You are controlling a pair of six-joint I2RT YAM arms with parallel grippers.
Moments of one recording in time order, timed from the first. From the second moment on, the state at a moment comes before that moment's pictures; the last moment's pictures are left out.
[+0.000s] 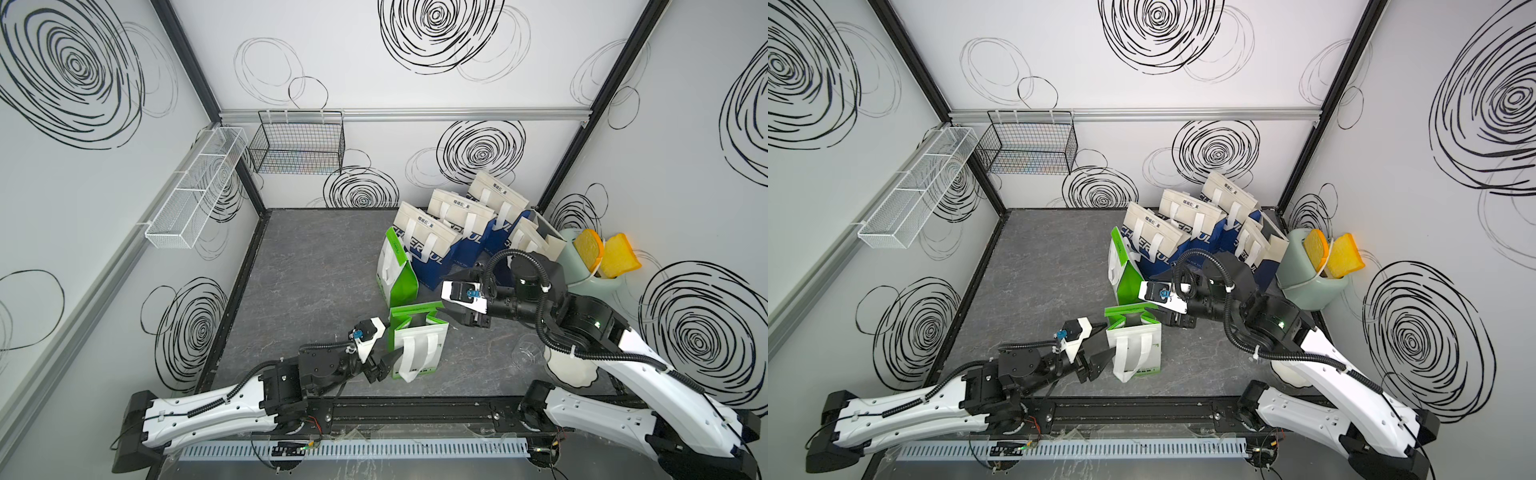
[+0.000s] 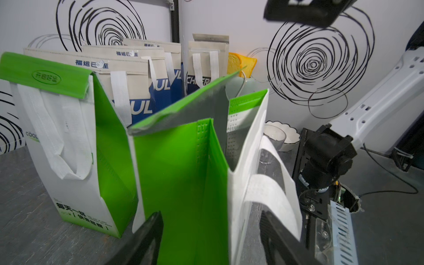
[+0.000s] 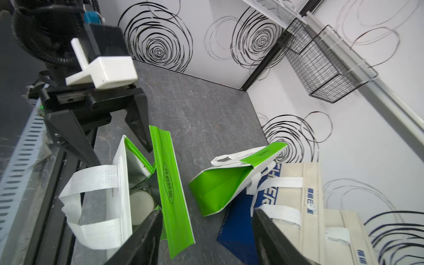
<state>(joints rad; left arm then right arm) -1.22 0.53 0.36 0.06 -0.25 -0.14 0.85 0.96 1.24 -0.74 -0.28 -0.59</state>
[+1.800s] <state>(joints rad) -1.24 0.28 0.46 -0.27 -0.30 -0.16 0.70 1.31 1.52 -1.16 -0.18 -0.49</state>
